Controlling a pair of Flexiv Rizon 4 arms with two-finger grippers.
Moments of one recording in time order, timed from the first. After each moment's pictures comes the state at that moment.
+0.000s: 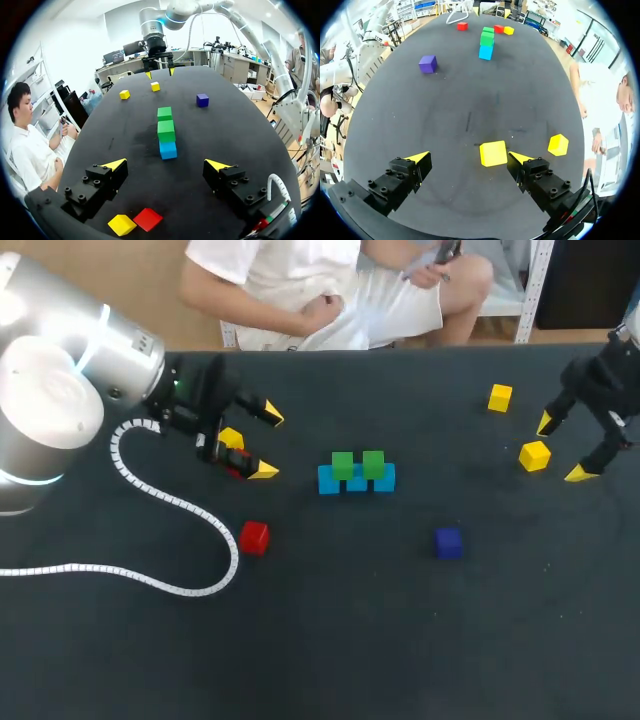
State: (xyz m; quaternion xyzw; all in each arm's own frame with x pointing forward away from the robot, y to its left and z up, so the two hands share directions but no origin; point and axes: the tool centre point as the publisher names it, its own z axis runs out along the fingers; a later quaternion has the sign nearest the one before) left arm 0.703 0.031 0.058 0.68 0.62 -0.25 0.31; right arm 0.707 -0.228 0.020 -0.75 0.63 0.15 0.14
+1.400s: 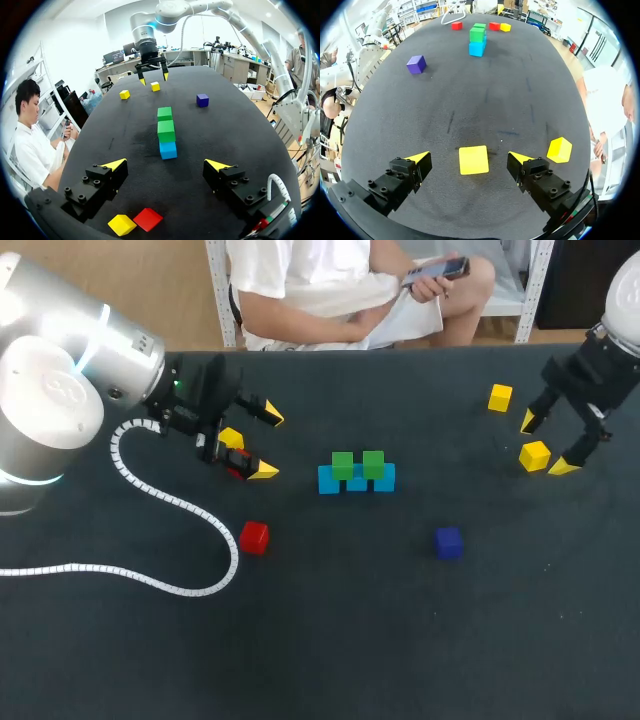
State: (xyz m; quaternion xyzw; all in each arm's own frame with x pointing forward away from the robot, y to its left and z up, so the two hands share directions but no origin) left arm 0.703 0.031 0.058 0.68 0.62 -0.25 0.31; right arm 0.735 -0.217 0.002 -0.75 0.62 0.17 0.12
